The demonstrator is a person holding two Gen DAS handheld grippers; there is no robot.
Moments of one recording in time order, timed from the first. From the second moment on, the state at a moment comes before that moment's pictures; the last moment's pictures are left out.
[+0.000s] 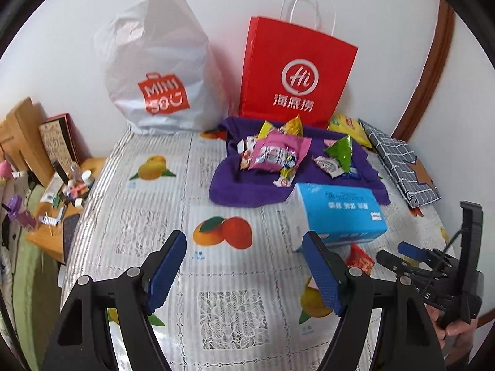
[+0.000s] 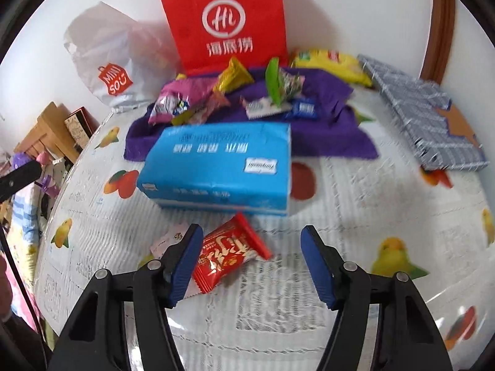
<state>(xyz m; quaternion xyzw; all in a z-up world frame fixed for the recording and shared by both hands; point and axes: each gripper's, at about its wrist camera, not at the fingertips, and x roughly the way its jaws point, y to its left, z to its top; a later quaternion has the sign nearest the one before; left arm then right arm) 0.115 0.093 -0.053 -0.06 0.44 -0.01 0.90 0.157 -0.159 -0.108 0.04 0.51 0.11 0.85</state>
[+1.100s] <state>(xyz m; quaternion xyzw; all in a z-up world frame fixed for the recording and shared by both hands) 0.127 0.065 -0.094 -0.05 0.48 -0.04 0.87 0.156 -0.152 -0.153 -0.04 0.55 0.12 0.83</state>
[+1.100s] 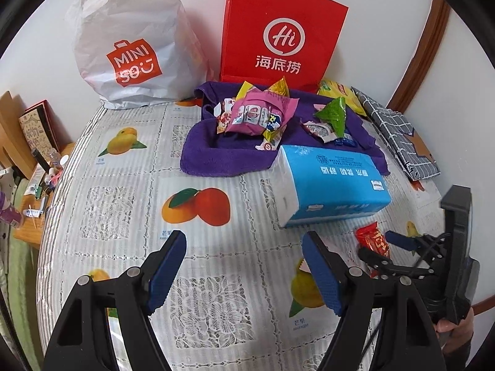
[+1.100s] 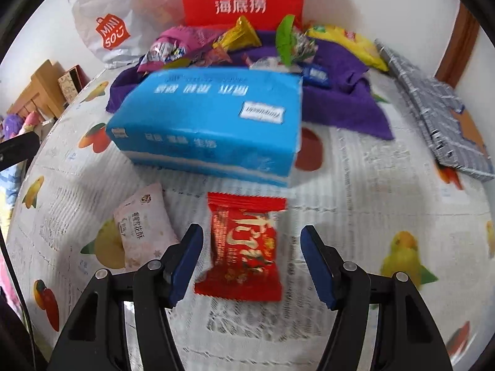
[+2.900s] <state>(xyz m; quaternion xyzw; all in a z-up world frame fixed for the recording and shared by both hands) 0.119 -0.070 -0.163 0.02 0.52 -0.02 0.86 0.115 -0.252 -0.145 0.01 0.49 0.14 0.86</state>
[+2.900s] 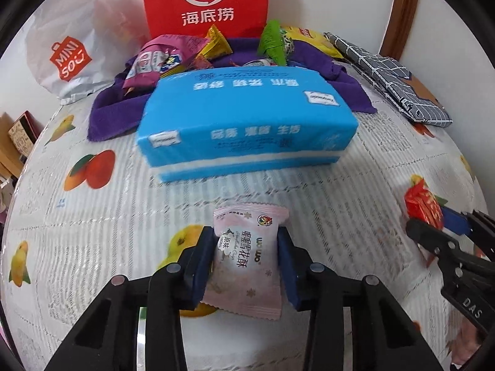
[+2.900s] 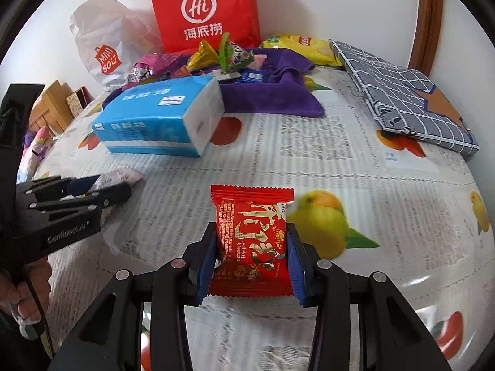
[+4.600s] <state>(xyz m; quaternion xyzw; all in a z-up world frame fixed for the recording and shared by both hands) 0.080 -0.043 -0.142 0.02 0.47 -0.05 0.88 0.103 -0.215 -0.133 0.00 0.47 0.11 0.88</state>
